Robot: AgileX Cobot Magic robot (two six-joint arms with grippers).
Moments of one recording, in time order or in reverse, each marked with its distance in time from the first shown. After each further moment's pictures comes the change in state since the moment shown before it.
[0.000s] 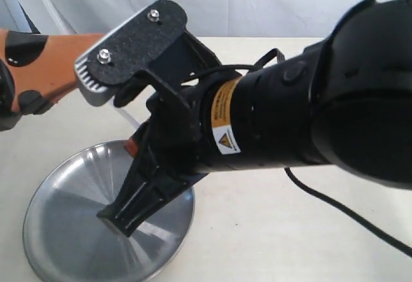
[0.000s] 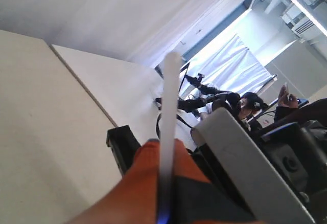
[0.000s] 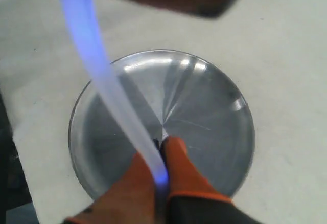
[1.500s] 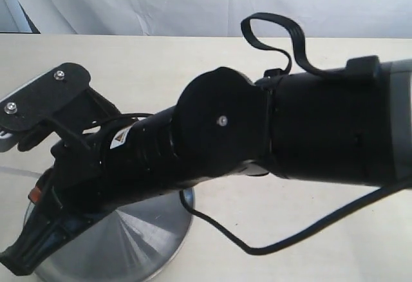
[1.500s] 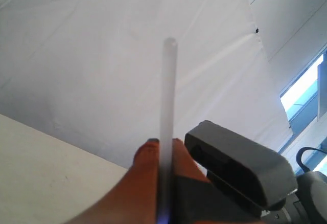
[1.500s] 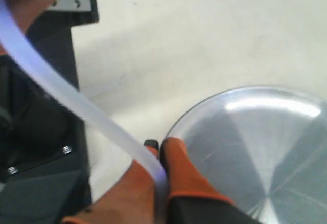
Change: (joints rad) left arm 0.233 -0.875 0.489 -0.151 0.392 -0.106; right arm 0.003 0.282 -0.098 1.063 -0.192 -0.978
